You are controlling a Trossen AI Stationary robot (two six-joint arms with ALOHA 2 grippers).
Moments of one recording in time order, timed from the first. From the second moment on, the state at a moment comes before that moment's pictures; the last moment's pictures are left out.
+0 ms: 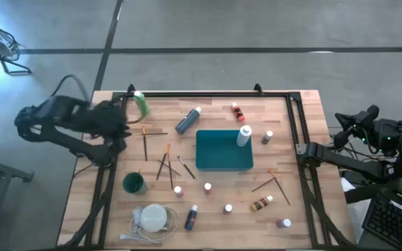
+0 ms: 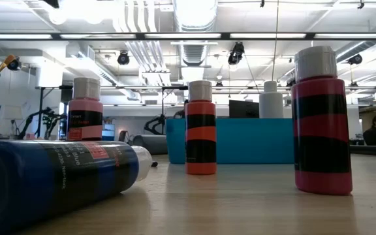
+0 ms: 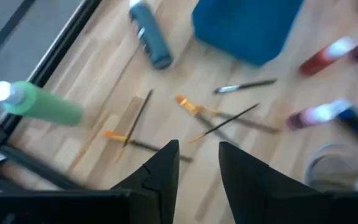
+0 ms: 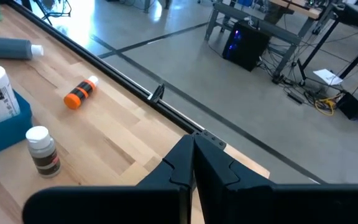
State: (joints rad) left arm -0.07 1.06 1.51 -1.57 -0.28 -0.48; right arm -0.33 0.03 1.08 -1.54 0.63 0.07
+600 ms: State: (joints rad) left arm 0.43 1.12 1.27 -1.57 -0.08 -0.03; right arm -0.33 0.03 1.08 -1.54 0.63 0.07
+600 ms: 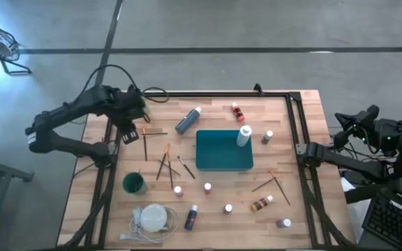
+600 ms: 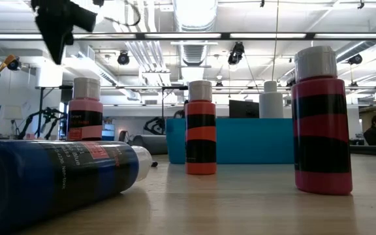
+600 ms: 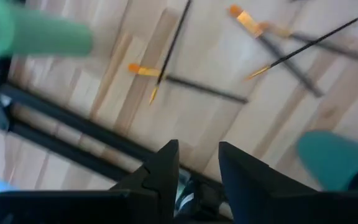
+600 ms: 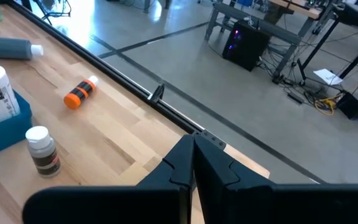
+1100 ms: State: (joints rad) left arm 0.44 1.12 0.93 -1.34 -0.09 0.04; right arm -0.33 0.03 1.08 -1.54 0.63 0.07
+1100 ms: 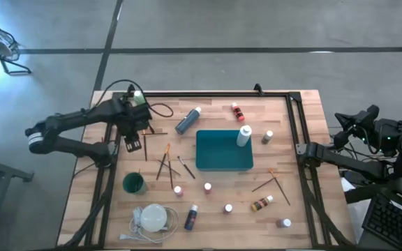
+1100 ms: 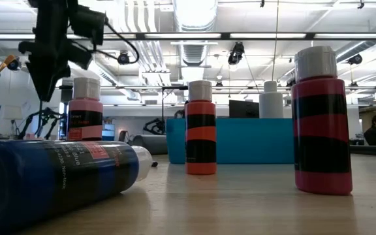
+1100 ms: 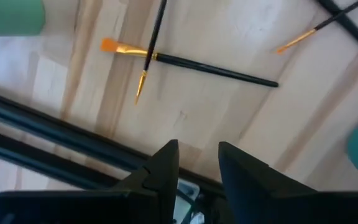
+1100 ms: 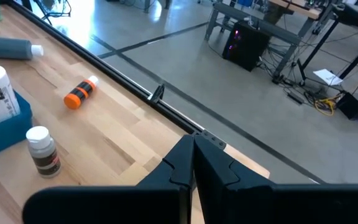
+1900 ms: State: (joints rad) left arm 0.55 1.34 0.86 -1.18 -0.14 0.07; right arm -0.33 0.03 1.08 -1.54 0.63 0.07
